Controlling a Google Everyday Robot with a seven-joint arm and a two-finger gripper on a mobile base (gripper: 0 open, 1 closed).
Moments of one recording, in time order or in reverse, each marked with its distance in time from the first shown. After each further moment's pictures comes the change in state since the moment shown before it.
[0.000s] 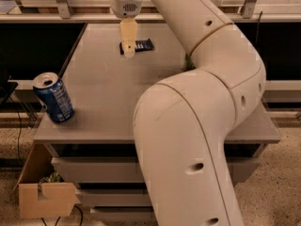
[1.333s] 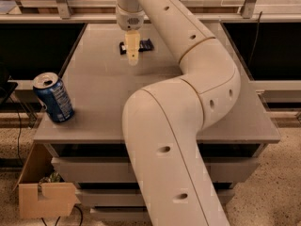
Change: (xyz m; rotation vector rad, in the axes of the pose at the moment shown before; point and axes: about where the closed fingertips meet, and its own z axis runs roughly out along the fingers) arm 0.032 -0.013 0.058 -0.050 0.024 0.045
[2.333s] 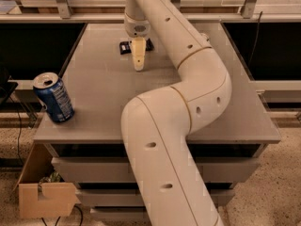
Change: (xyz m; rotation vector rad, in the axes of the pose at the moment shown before) arm 0.033 -0.001 0.032 -0.043 0.022 0.086
